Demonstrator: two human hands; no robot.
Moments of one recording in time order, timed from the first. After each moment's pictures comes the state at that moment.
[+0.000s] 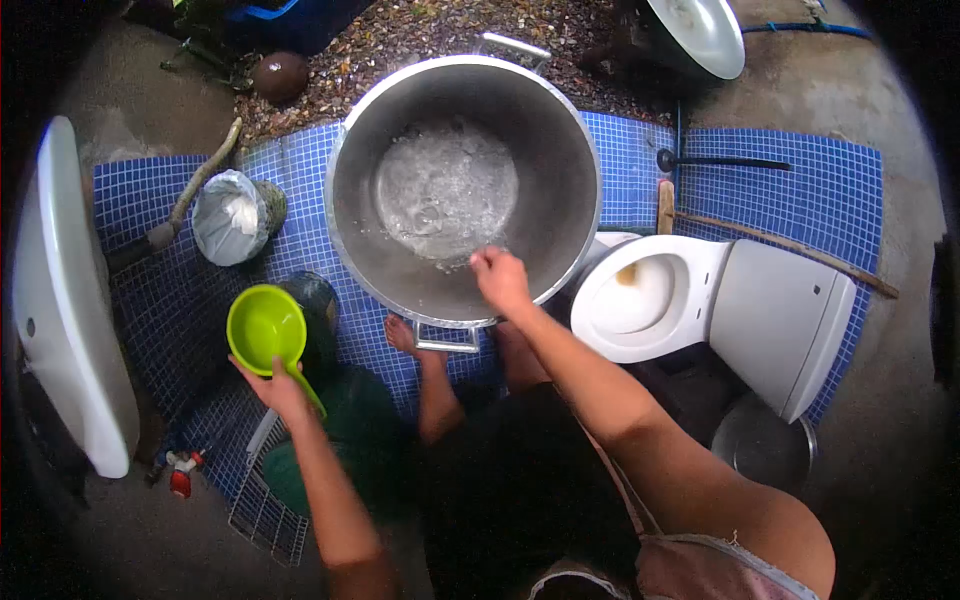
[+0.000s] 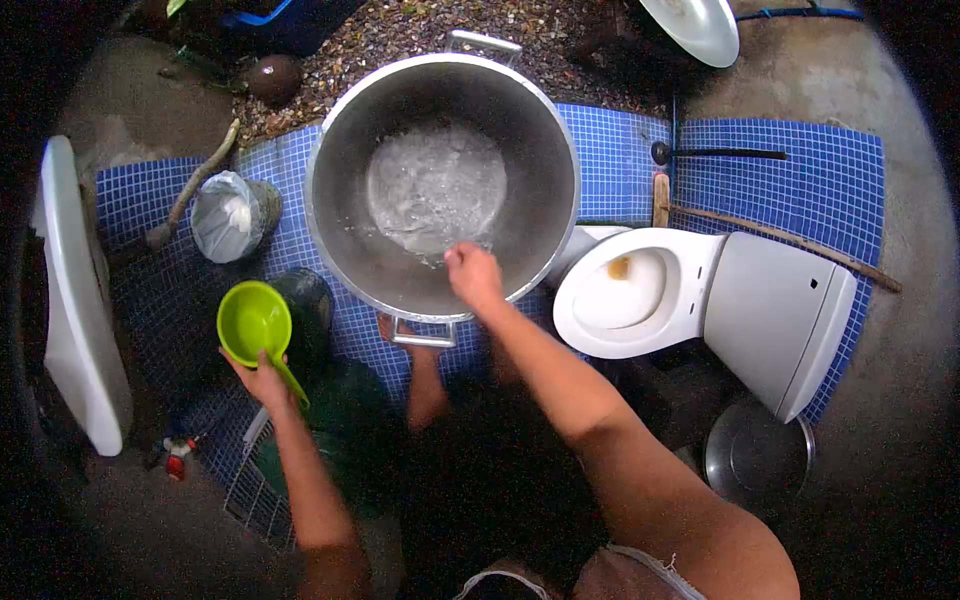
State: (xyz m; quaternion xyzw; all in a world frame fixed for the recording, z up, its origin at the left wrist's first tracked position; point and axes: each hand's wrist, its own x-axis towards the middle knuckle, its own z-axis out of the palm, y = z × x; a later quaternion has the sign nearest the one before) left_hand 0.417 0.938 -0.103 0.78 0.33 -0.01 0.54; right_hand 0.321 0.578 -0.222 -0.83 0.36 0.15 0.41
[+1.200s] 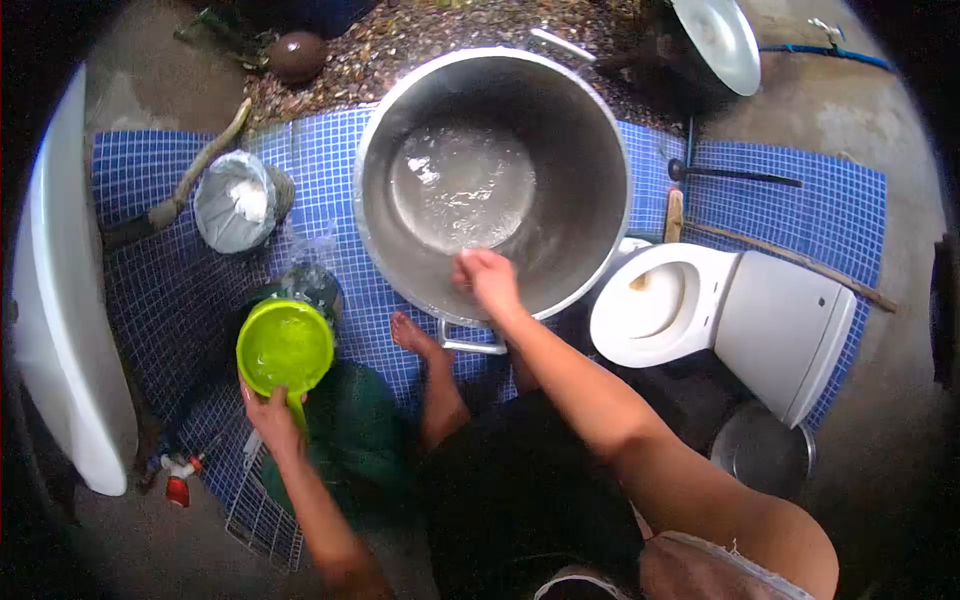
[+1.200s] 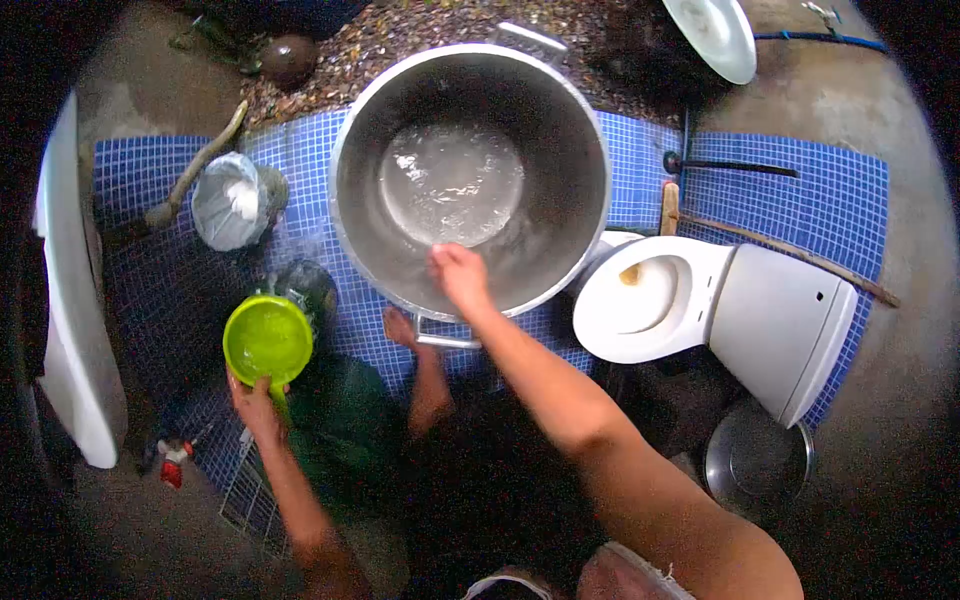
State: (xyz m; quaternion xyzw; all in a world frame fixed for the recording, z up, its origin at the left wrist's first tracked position) left_hand 0.403 1.026 -0.097 0.74 0.32 -0.11 0.58; right_hand 0.354 0.649 -0.231 -0.52 0.47 0.11 0.71
